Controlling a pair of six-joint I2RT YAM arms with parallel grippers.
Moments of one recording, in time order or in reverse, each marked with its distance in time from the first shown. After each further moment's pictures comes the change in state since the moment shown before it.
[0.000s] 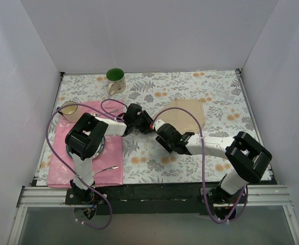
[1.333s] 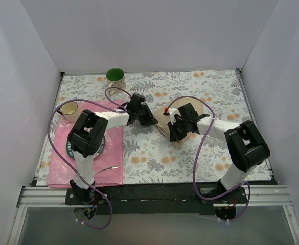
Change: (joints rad) left arm 0.019 0.040 0.241 -0.291 -0.016 0.219; right arm -0.370 0.098 0.109 -0.084 -0.719 -0.082
